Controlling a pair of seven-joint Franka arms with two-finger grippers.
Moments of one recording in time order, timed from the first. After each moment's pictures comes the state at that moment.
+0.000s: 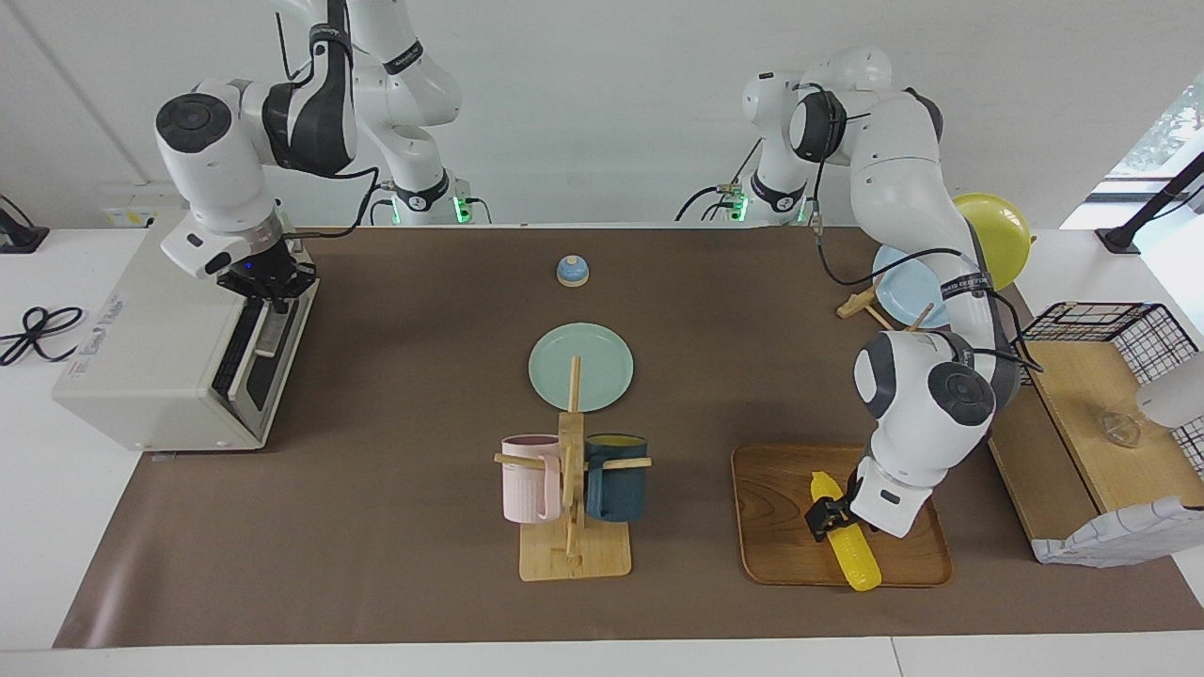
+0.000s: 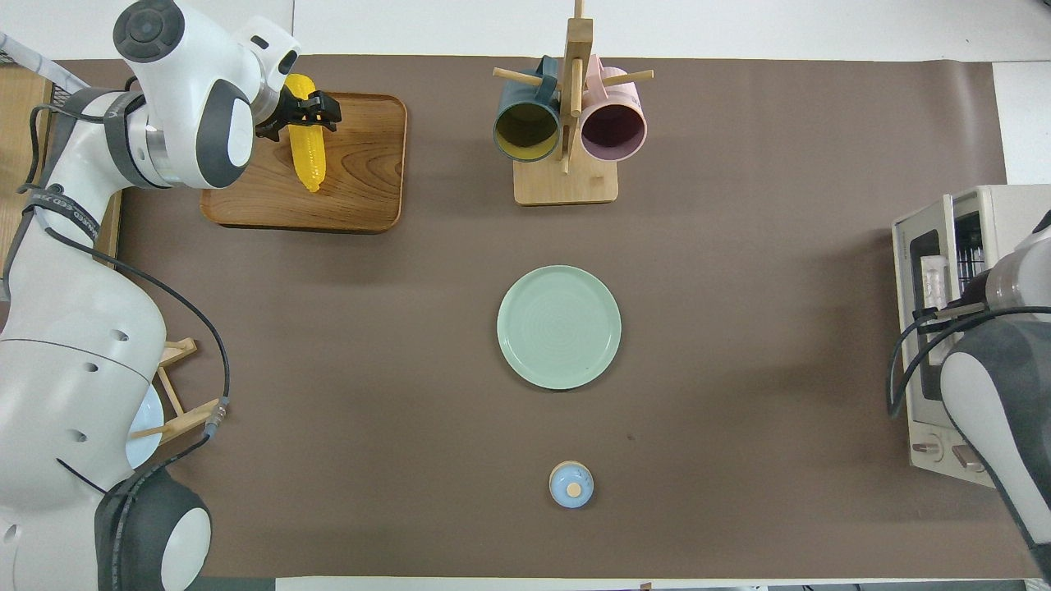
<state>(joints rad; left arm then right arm) -0.15 0.87 -0.03 -1.09 -0.02 2.10 -0.24 -0.03 -0.13 -0.07 -2.14 -0.19 1.94 -0.16</state>
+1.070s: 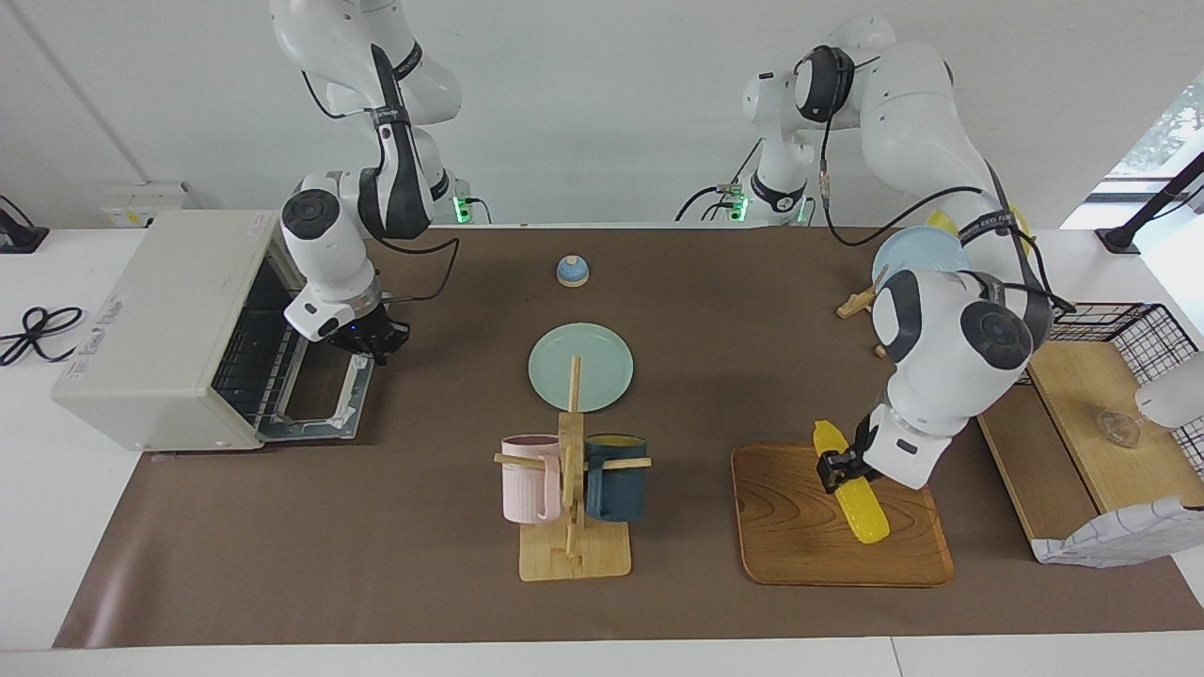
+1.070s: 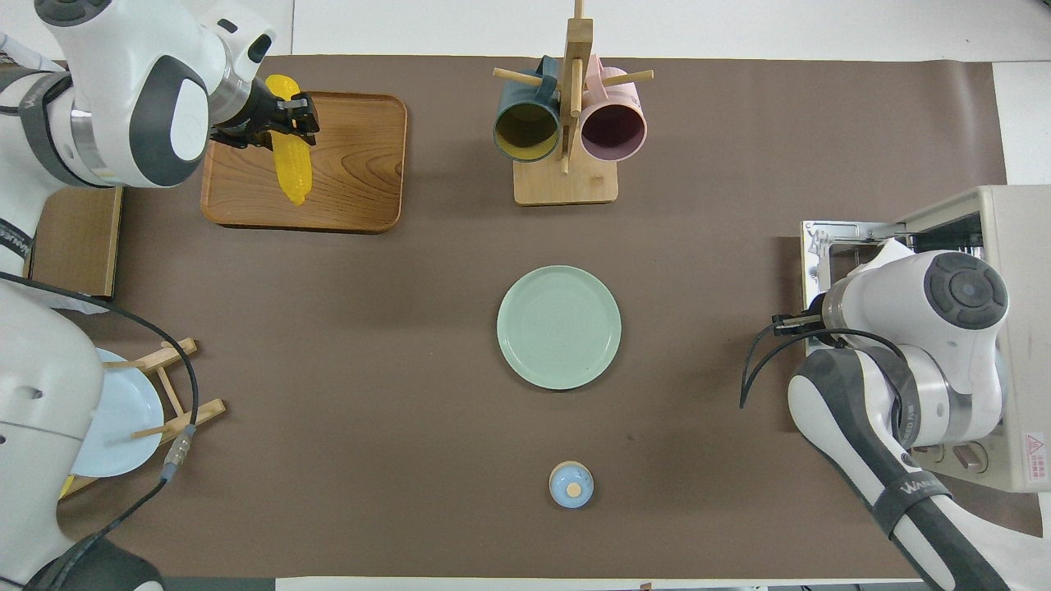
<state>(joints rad) -0.16 0.61 -0.04 -1.24 -0.09 1.91 -0.27 0.08 0.03 -0.05 -2.36 -0.06 2.36 0.01</state>
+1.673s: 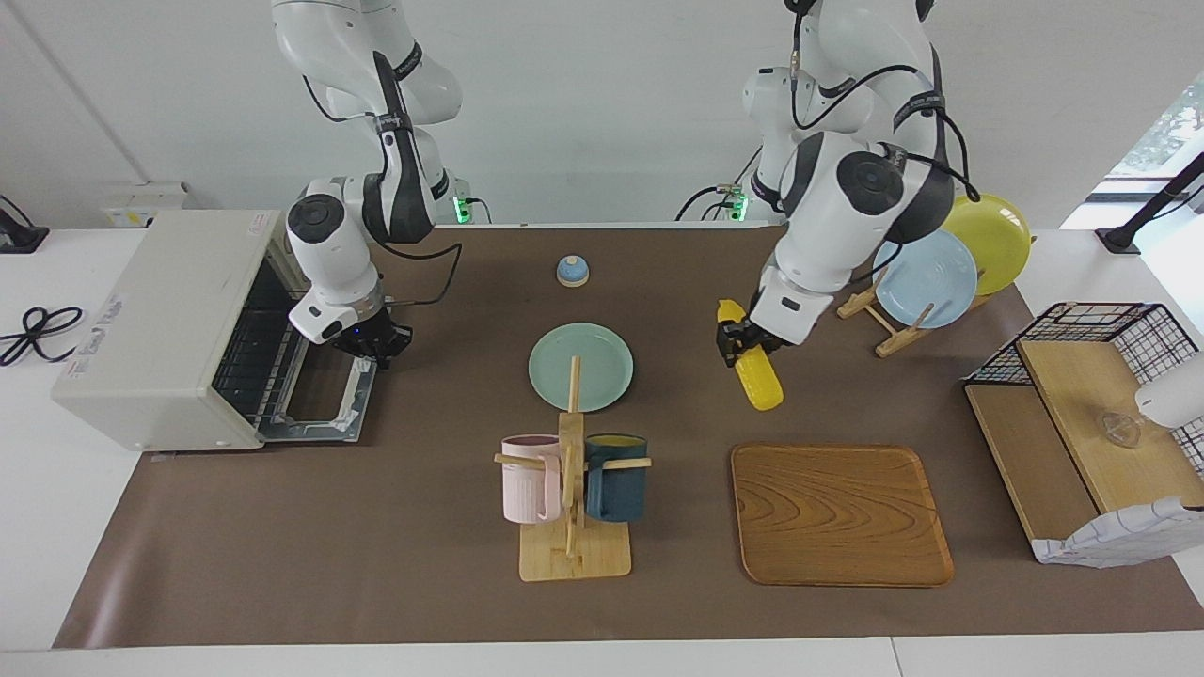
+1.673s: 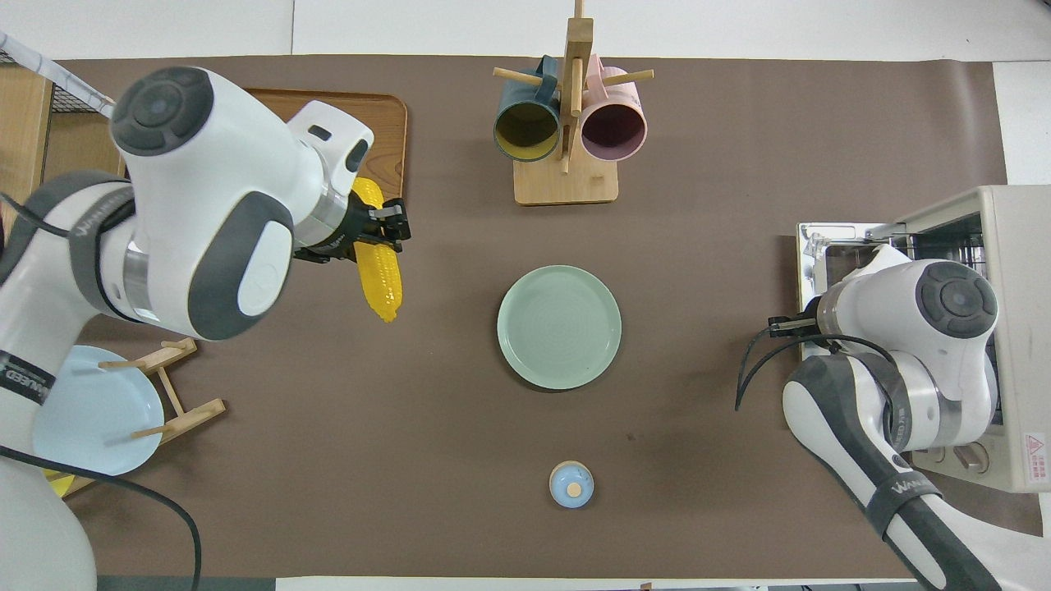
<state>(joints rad) -0.40 0.21 -0.05 -1.72 -0.14 1.95 -0.56 0.08 0.03 -0.05 -2.39 -0.07 2.41 0.02</state>
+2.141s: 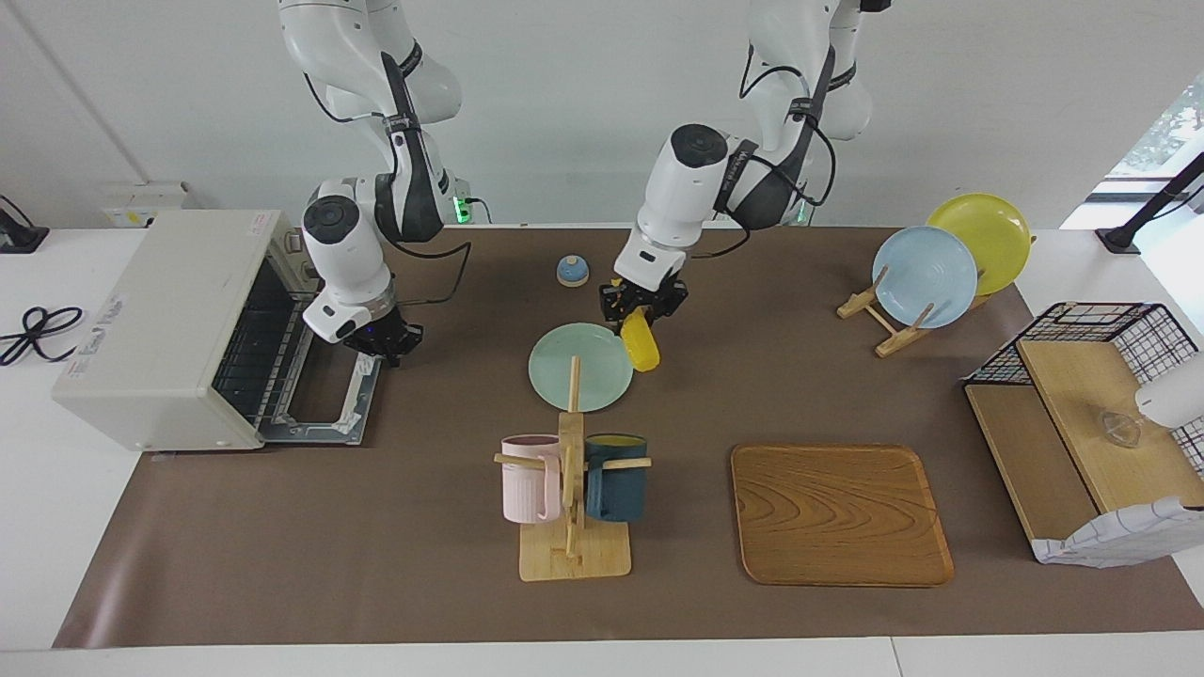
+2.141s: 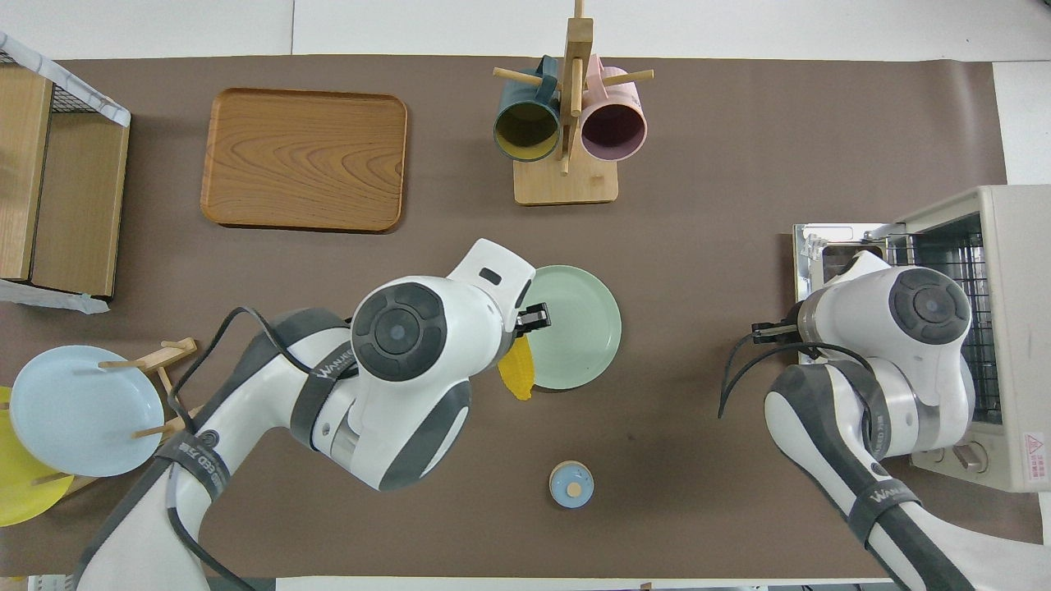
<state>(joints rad) -0.69 0.14 -0.06 -2.01 -0.14 2.34 -0.79 0.16 0.03 -0.06 -2.40 -0.06 2.41 0.07</state>
